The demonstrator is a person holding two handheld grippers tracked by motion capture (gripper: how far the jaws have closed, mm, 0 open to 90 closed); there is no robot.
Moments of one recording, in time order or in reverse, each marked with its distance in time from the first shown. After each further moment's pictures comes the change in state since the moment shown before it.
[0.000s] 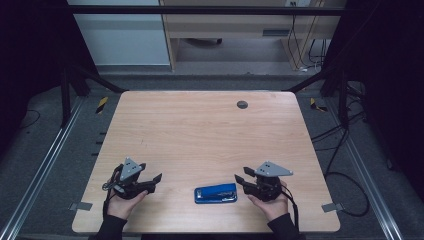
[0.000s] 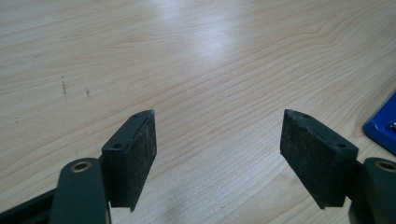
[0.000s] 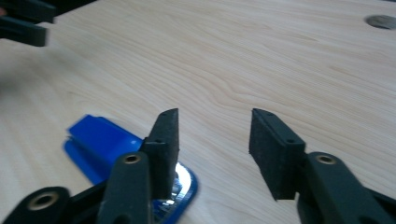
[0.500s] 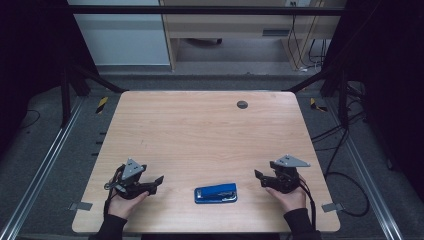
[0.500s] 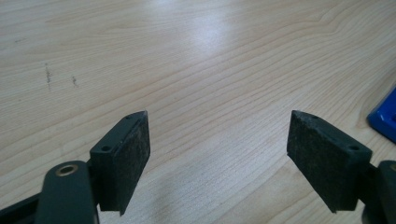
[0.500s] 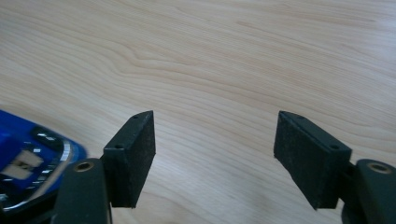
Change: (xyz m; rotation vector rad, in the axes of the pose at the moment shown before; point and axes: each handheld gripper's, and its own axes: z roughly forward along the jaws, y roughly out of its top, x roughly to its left) left arm 0.003 -0.007 0.010 0.030 -0.024 -0.005; right arm -0.063 -0.018 -0.007 0.087 -0.163 0.097
